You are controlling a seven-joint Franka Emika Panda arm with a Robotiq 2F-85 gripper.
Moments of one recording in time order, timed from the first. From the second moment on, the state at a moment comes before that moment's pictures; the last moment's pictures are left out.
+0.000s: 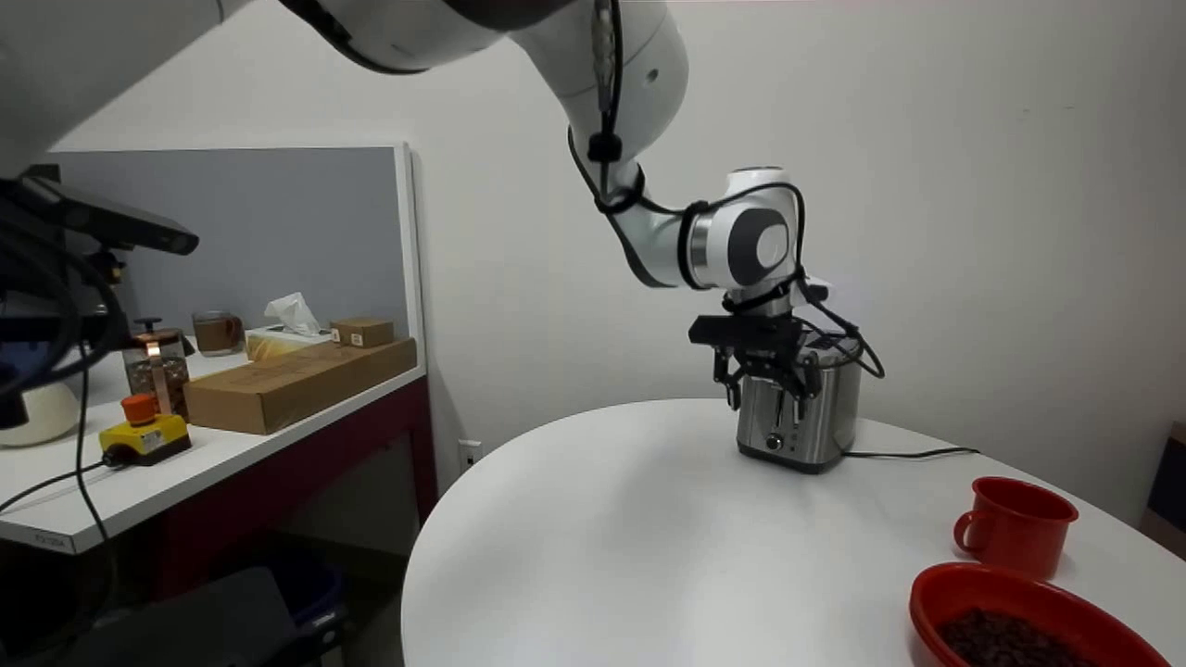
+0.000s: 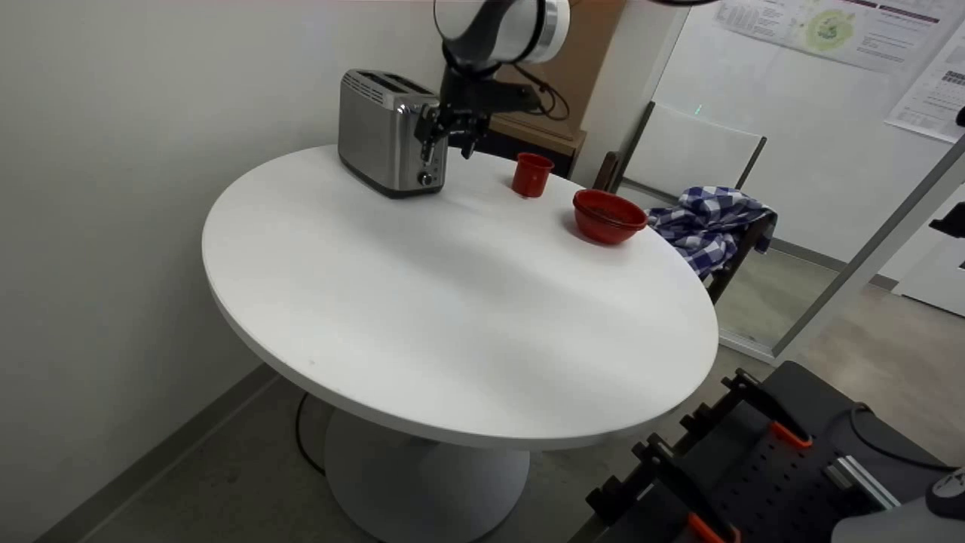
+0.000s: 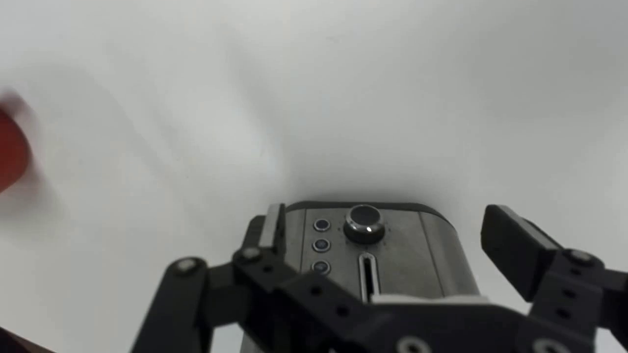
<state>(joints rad) -0.01 0.81 0.01 -1.44 -0.10 2.44 -0.05</state>
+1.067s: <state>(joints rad) -0.01 -0.04 0.03 -2.15 -0.01 2.16 -0.06</state>
